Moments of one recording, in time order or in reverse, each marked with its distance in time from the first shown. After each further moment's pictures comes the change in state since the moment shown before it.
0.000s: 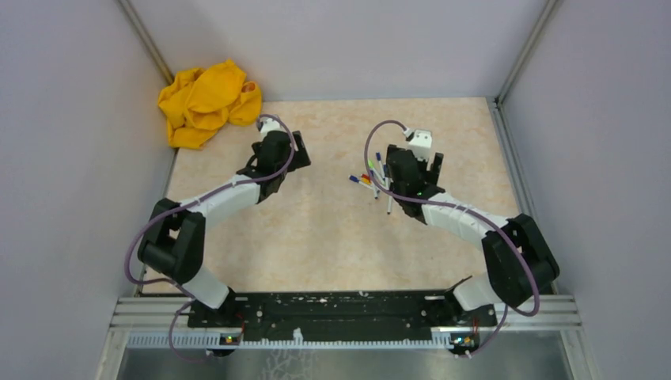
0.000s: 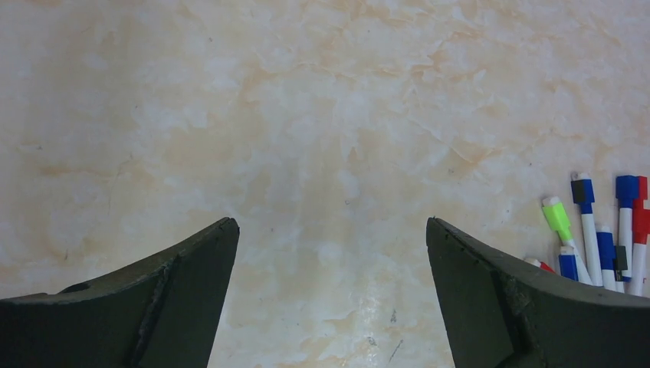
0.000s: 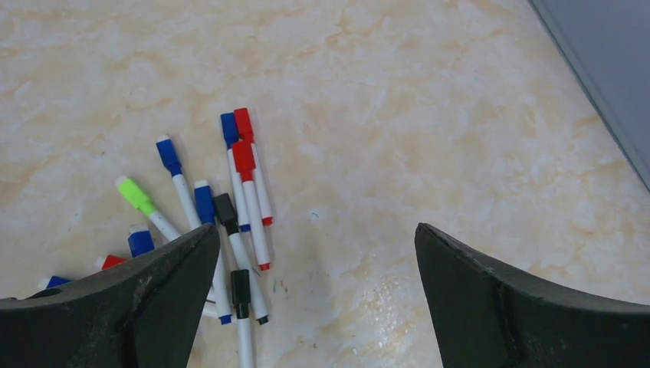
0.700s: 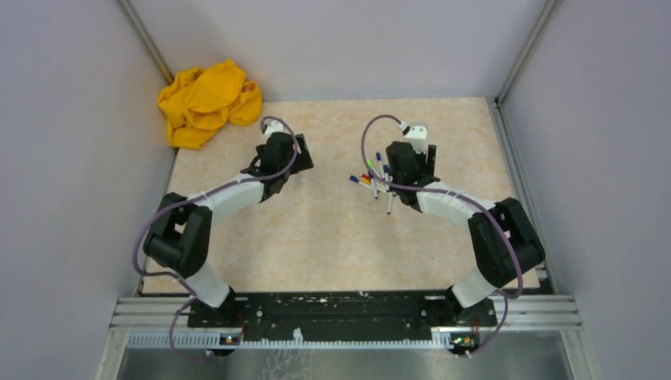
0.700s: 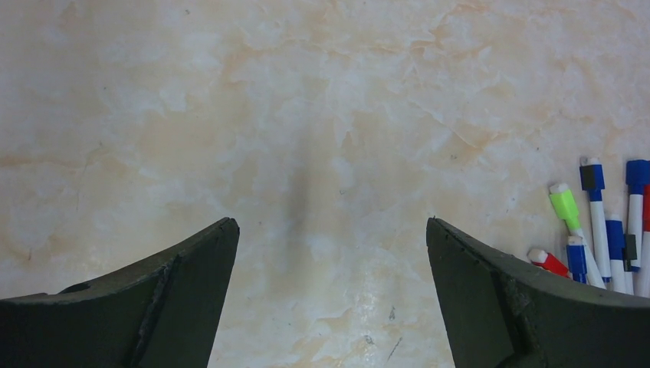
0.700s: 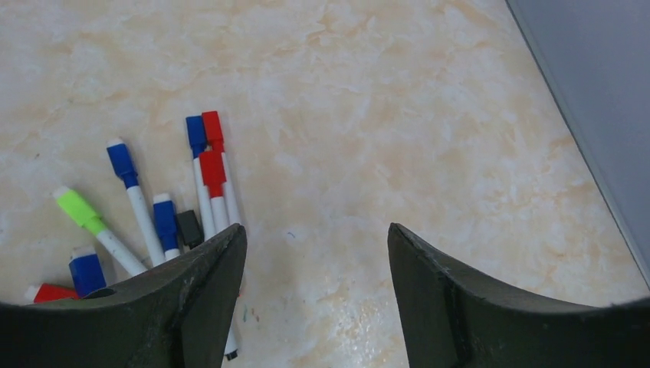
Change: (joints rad) left arm 0.000 0.040 0.002 0.010 0.031 -0.011; right arm -0.036 0.116 0.068 0.007 0.020 -0.106
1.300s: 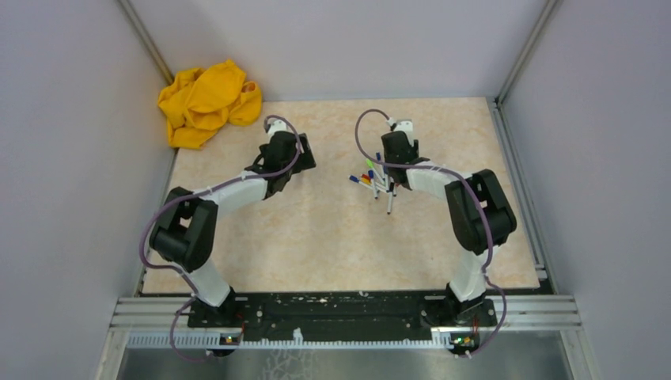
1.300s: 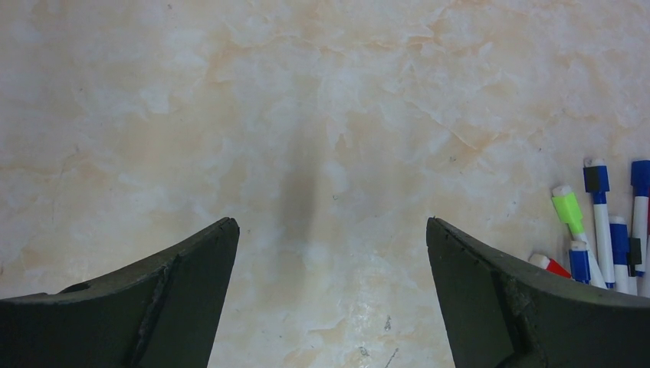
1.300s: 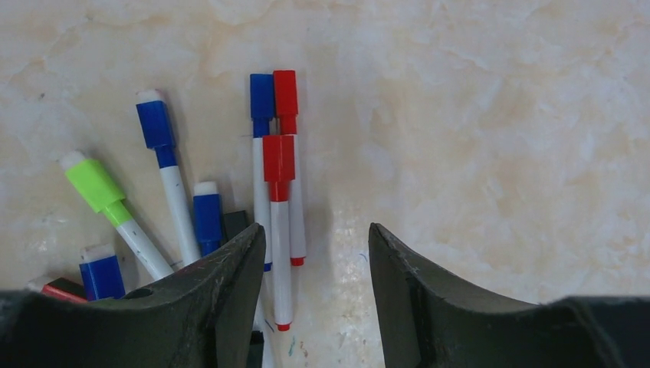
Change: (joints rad) left arm 0.000 0.063 0.034 0.004 0.022 -0.013; right arm -0.096 0.275 0.232 -0.144 -0.291 -0.010
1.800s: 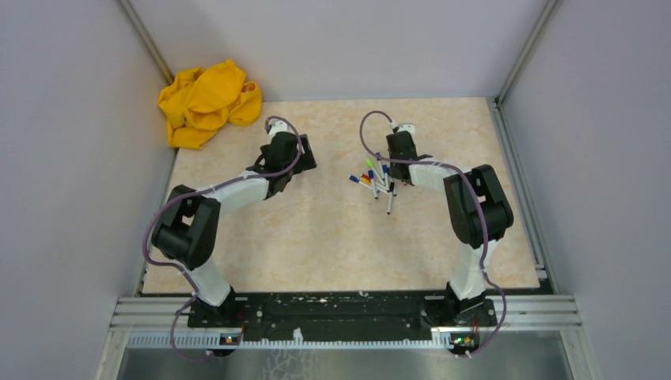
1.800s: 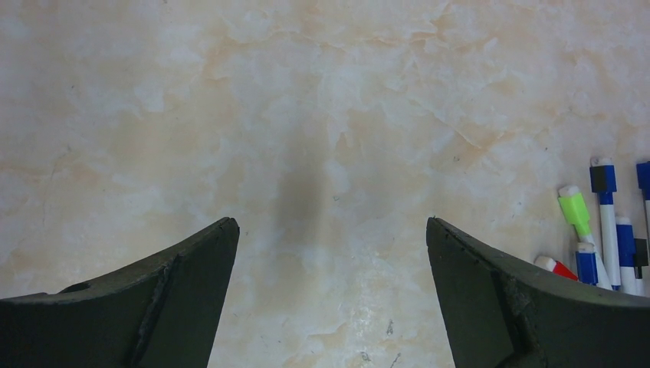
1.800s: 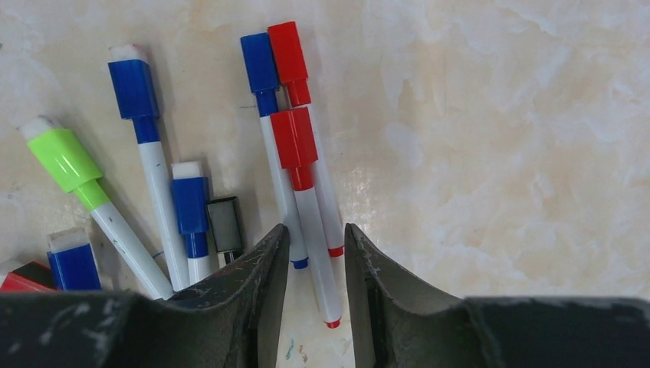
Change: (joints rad) left arm 0.000 0.024 0.000 0.017 0.001 -0.001; right arm -0.046 0.069 0.040 -0.073 -0.143 0.005
